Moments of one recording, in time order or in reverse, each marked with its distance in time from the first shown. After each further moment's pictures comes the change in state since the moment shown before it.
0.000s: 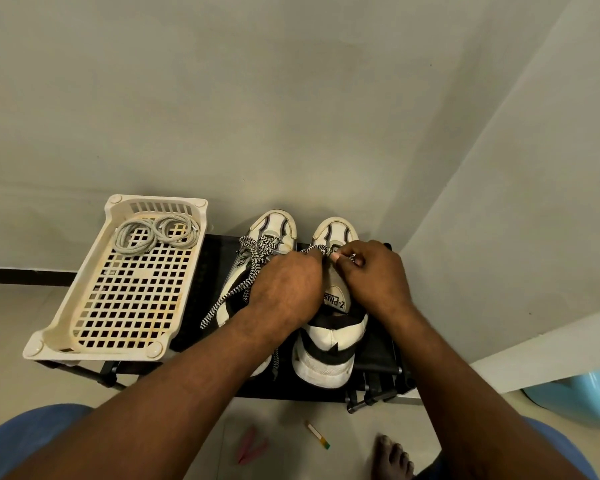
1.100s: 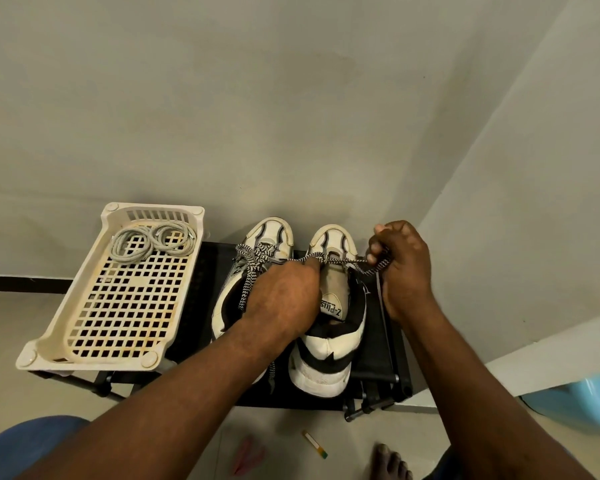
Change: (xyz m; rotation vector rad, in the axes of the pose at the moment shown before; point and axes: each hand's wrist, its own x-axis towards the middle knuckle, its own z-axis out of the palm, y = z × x) left_hand -0.002 -0.002 0.007 -0.001 0.037 0.026; right_hand 0.008 -0.009 -0.030 1.150 0.127 0.219
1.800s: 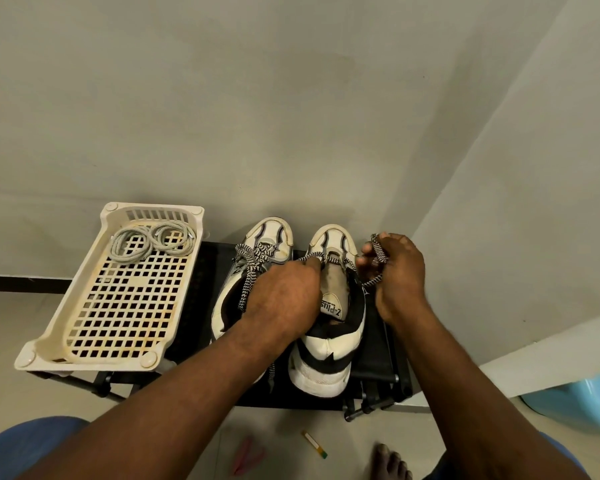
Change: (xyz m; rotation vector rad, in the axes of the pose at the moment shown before) left_hand -0.001 0.002 -0.003 0.022 -0.030 -0.015; right_hand 0.002 0.013 0.005 0.032 0.236 0.158
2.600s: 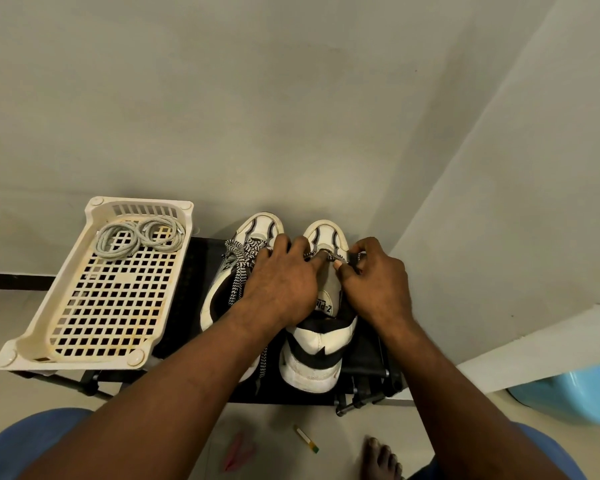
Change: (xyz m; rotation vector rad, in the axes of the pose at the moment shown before) left_hand 0.018 -0.001 0.006 0.129 -0.104 0.113; right_hand -0.008 0.017 -0.021 -1.203 -0.081 -0.432
